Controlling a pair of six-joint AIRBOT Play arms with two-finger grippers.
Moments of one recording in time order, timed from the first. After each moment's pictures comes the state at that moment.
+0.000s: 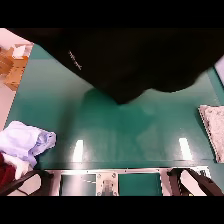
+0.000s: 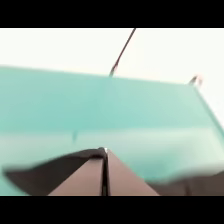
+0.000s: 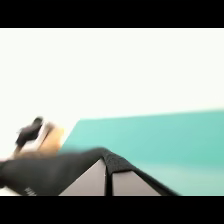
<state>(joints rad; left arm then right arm) 0.31 -1.11 2.01 0.80 -1.27 -1.49 -0.41 -0.89 1.89 -0.68 1.24 1.53</state>
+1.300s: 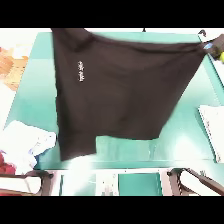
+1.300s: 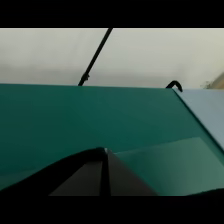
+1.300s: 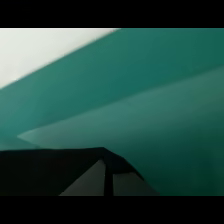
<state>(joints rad) -0.01 -1.60 1.93 0.65 -0.78 -1.17 -0.34 -1.15 1.25 -0.70 0.84 1.30</state>
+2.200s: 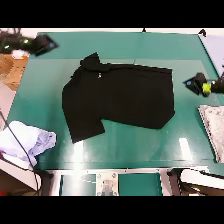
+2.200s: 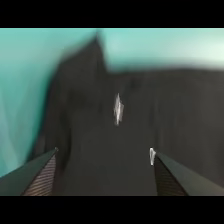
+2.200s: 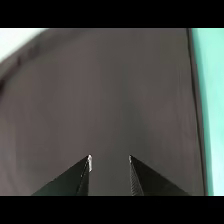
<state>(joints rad) 0.24 -1.80 1.97 0.76 -1.31 -1.21 -0.55 -1.34 1.09 -0.76 1.09 1.25</state>
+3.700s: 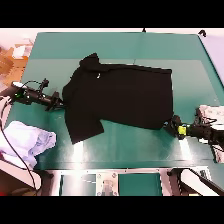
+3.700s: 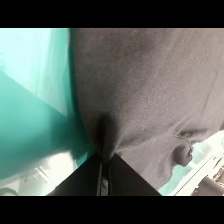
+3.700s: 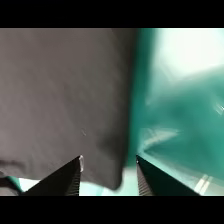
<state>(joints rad) 0.28 -1.80 1.22 0.74 -1.32 -1.16 -0.54 -1.09 0.35 -0.69 0.95 1.26</state>
